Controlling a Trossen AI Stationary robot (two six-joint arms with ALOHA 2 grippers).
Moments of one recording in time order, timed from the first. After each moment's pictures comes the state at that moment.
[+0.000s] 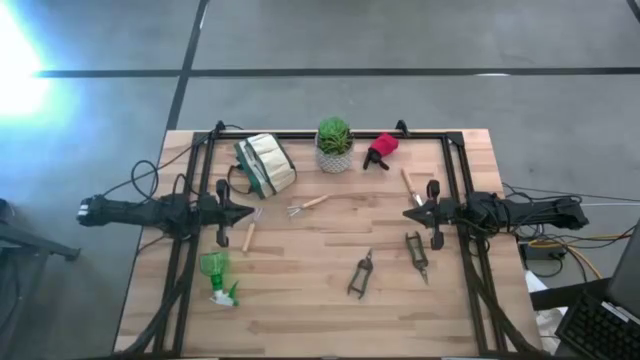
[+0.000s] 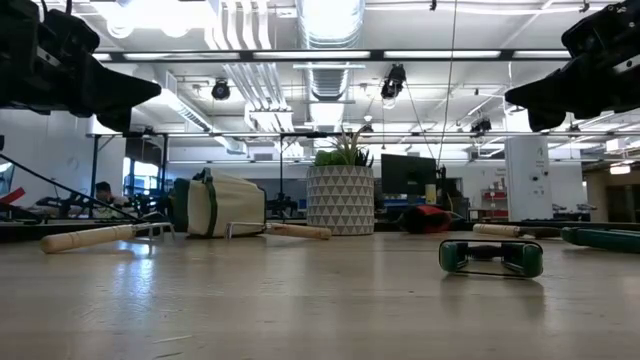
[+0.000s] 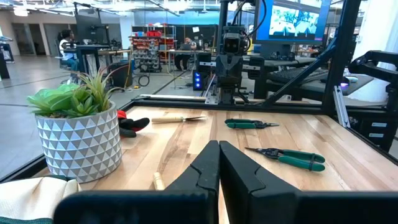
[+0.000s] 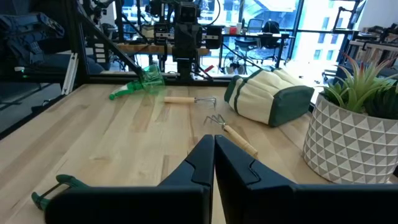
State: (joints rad) left arm -0.11 0.09 0.01 0.05 -0.23 -0.02; right arm 0.06 0.07 0.03 -0.03 0.10 0.00
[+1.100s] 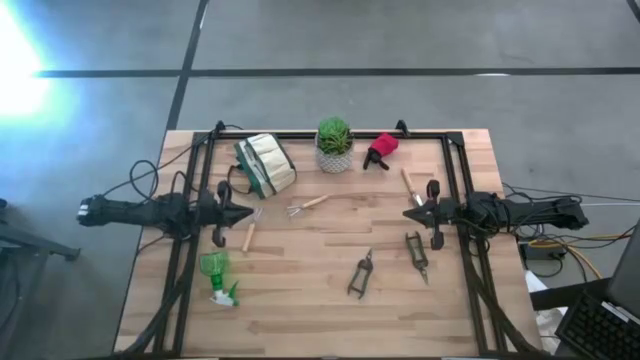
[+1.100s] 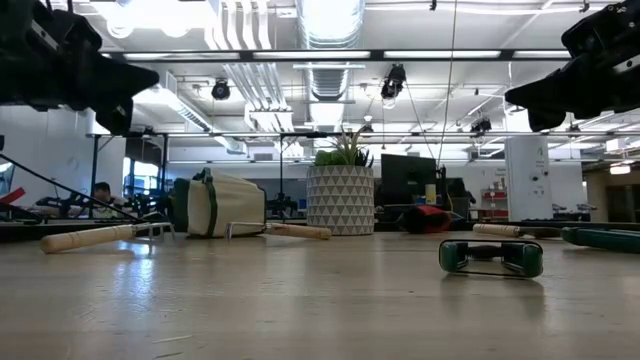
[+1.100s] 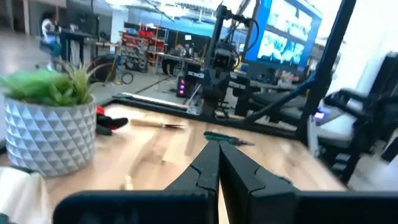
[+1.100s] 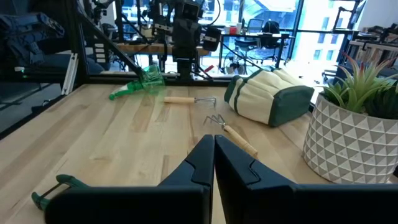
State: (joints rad) left arm -0.11 0.09 0.01 0.11 -0.19 -0.22; right arm 0.06 0.07 0.03 -0.03 0.10 0.00
